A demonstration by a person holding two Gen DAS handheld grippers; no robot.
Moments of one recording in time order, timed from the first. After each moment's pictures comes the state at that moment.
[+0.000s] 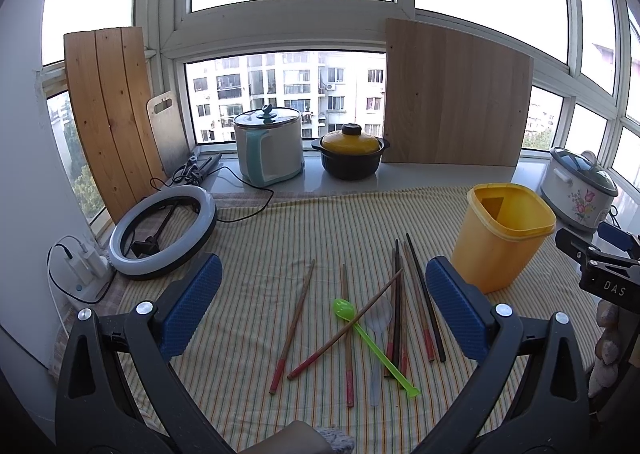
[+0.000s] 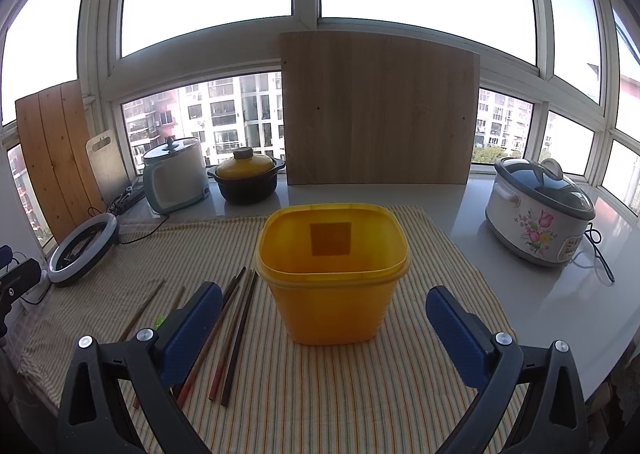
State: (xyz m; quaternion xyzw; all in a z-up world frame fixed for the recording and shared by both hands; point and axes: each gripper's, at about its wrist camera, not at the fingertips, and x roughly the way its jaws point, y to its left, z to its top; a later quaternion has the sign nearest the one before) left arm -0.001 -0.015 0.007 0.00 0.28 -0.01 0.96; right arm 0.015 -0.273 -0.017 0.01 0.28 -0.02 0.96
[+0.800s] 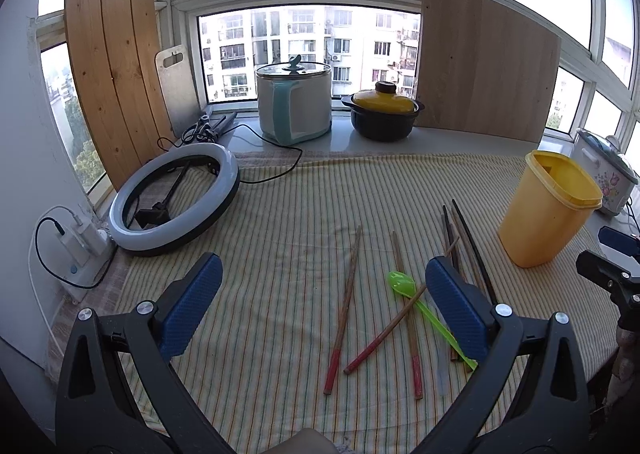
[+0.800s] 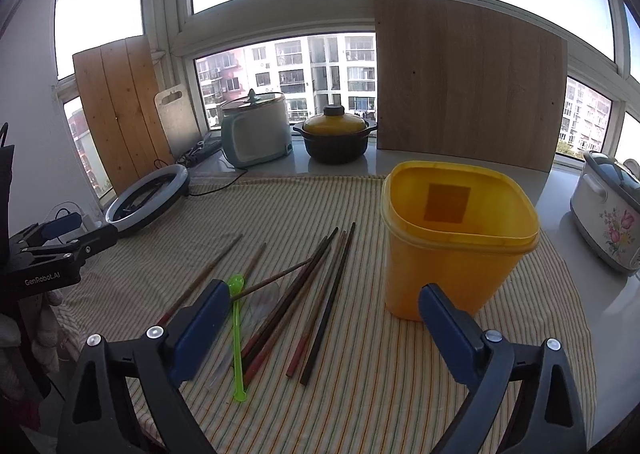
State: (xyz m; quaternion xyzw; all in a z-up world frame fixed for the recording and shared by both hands) left arm 0.041 0.056 -0.053 -0.01 0.34 -0.01 0.94; right arm 0.031 -0.205 -0.055 -0.01 0.34 0.12 0.93
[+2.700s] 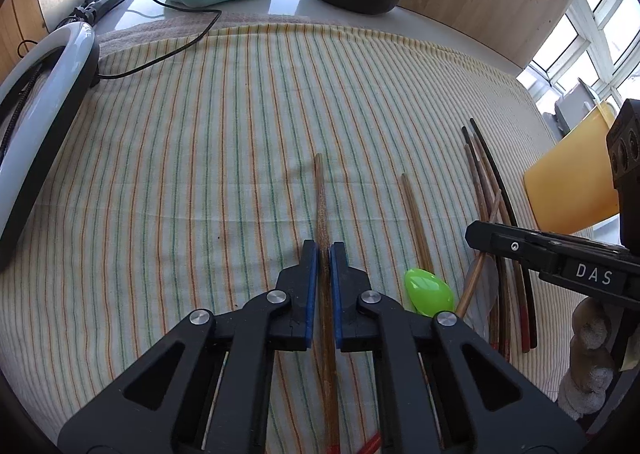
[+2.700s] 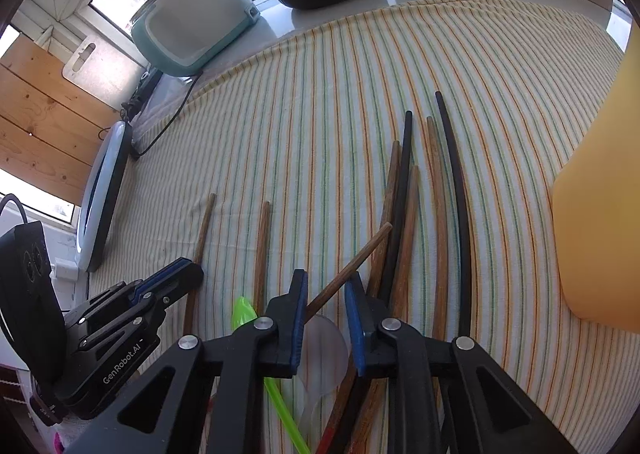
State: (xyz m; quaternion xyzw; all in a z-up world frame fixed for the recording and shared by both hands) left arm 0.194 0.052 -0.169 -0.07 0.54 -0.14 0.83; right arm 0.201 -0.143 -0.169 0.14 0.58 0.11 0.80
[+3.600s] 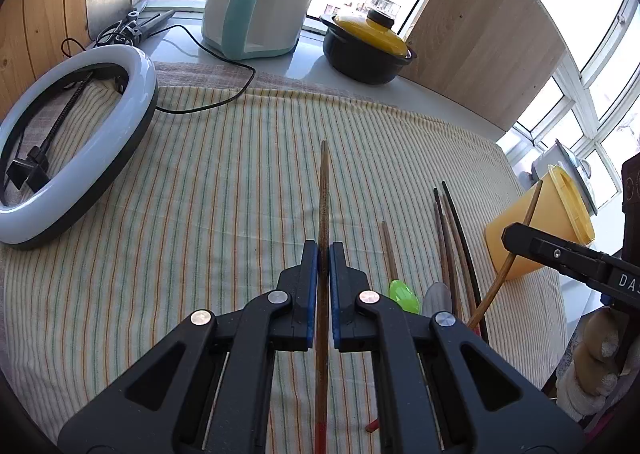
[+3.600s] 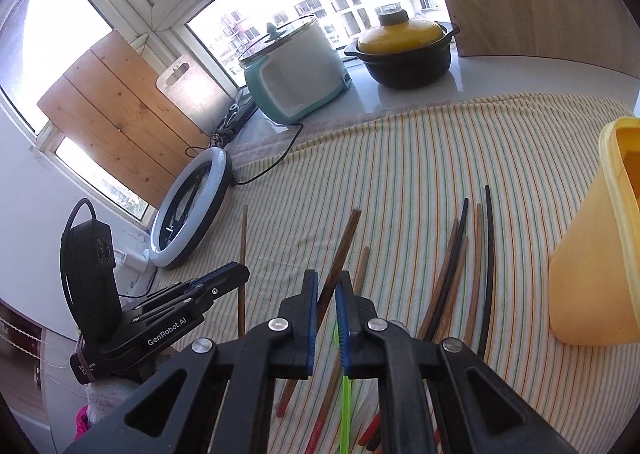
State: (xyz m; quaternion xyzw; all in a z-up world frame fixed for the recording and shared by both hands) left arm 0.166 0.086 -0.110 -0.14 0.46 -0.13 0.87; right arm 0.163 -0.130 -0.078 0.12 0.47 0.22 0.85
